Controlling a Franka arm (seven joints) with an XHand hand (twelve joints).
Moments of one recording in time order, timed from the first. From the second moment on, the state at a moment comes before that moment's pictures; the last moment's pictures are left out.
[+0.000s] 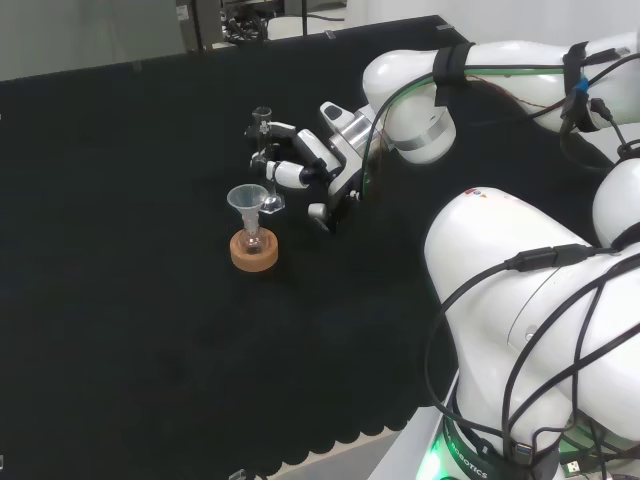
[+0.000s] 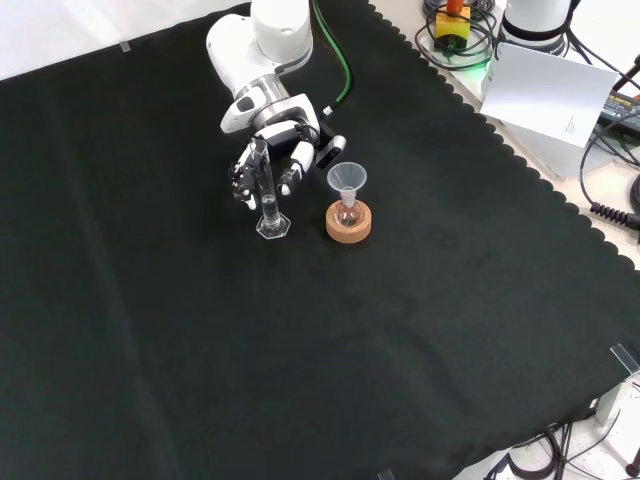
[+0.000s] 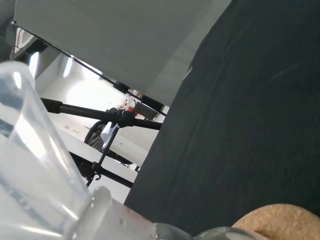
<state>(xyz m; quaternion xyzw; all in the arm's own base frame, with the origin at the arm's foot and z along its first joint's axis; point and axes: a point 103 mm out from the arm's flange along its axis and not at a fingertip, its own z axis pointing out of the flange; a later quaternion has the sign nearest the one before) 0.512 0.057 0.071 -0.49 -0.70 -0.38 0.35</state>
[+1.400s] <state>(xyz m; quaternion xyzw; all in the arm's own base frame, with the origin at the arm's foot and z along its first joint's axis) 0.515 0.027 0.125 -0.53 -0.77 -0.27 0.23</state>
